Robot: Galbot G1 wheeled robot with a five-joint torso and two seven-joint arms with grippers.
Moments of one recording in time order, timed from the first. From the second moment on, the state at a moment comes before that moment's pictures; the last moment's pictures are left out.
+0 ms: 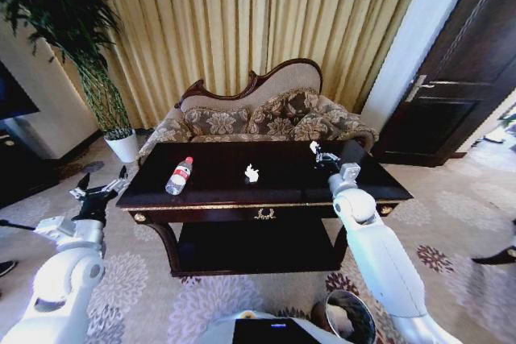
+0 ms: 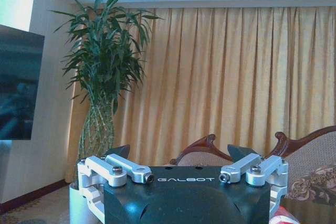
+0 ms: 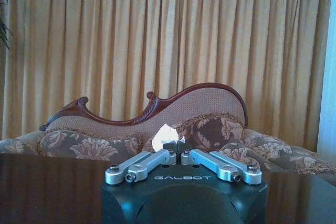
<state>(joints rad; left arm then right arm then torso) 1.51 -1.10 -0.95 -2.19 -0.65 0.14 -0.19 -0.95 1.13 0.45 1.82 0.39 -0.32 0.12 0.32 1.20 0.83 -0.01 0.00</state>
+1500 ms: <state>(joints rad) 1.51 -1.11 -0.94 -2.19 -0.65 0.15 -0.19 -0.97 1.15 0.46 1.80 0.38 -0.29 0.12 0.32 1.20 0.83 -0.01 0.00</state>
